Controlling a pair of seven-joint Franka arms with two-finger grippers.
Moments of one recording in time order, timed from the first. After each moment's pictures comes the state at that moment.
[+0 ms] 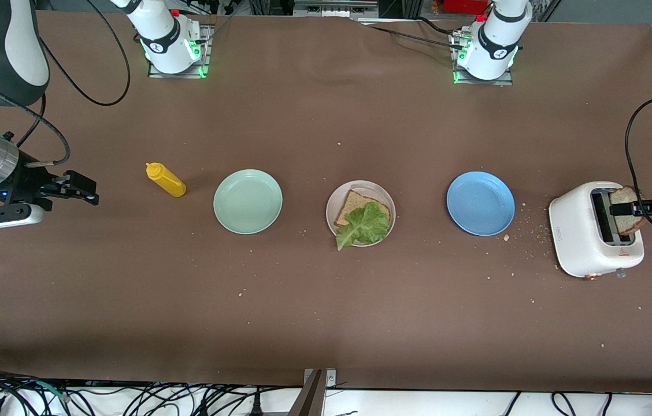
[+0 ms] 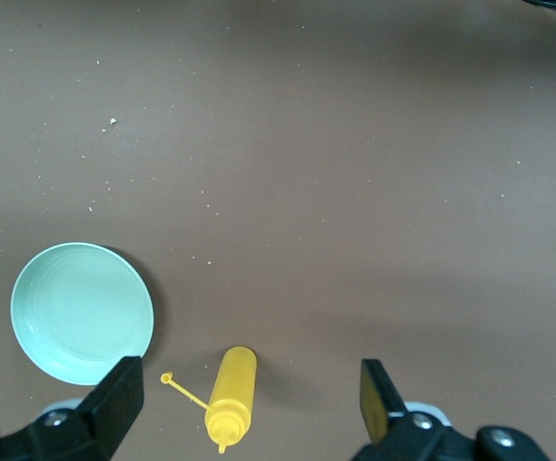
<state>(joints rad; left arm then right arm) 0.32 0.48 -0.05 -1.52 0.15 1.74 0.17 0.00 0.24 0.05 -1.52 0.02 1.80 -0.08</state>
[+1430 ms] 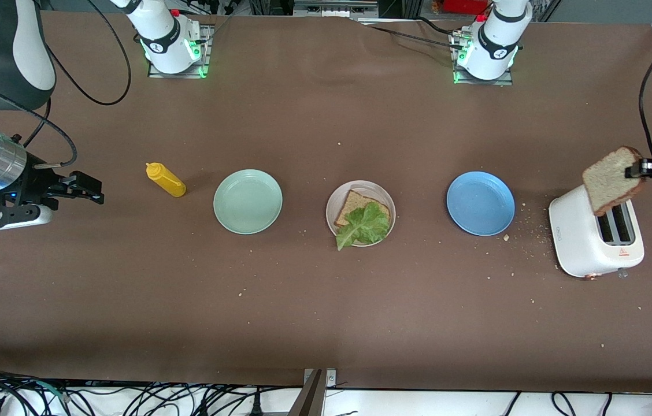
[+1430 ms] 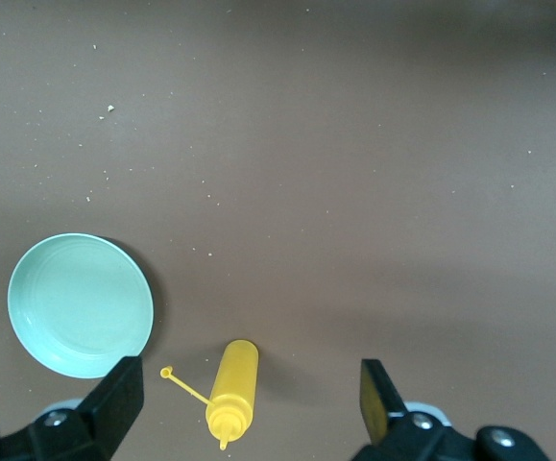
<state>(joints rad) 0.33 0.34 -0.20 -1.32 -0.09 1.32 0.21 0.00 0.24 0.06 -1.54 0.02 1.80 -0.08</state>
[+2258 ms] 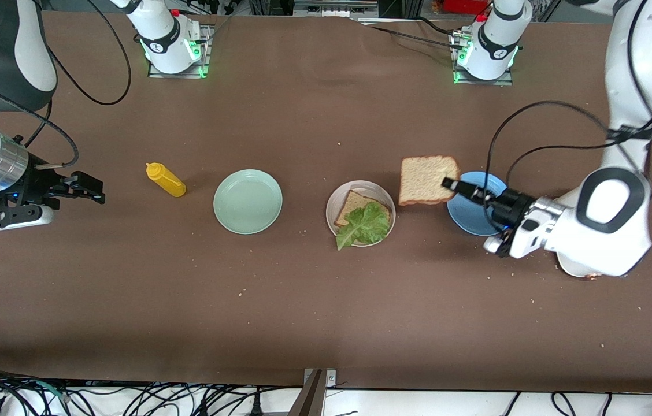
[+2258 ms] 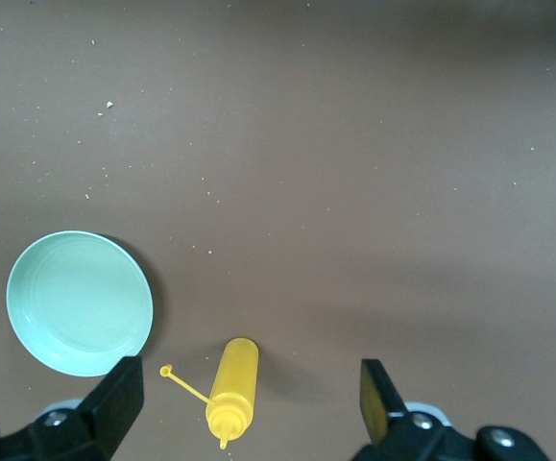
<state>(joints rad) 0.14 0.75 -0.28 -1.34 -0.83 1.40 0.20 0.00 0.25 0.06 -1.54 0.02 1.80 -0.08</state>
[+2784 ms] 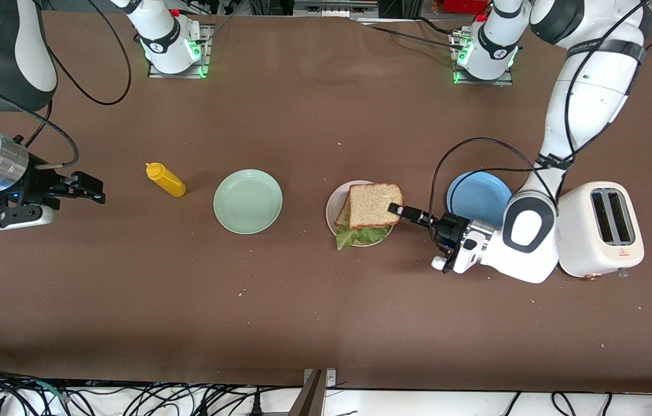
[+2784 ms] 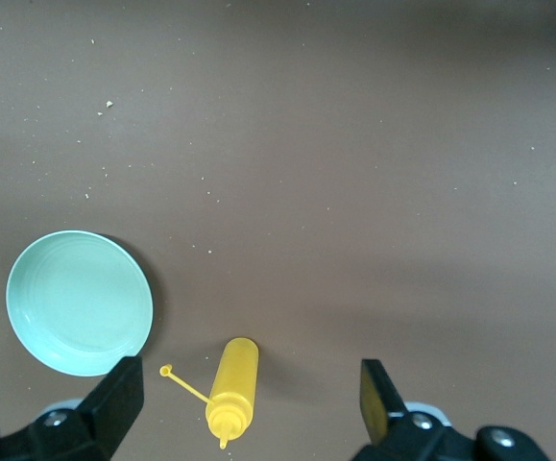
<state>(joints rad) 0.04 0.91 -0.28 -1.34 -0.99 1.60 0.39 0.00 0.25 0.06 -1.54 0.02 1.80 -0.08</state>
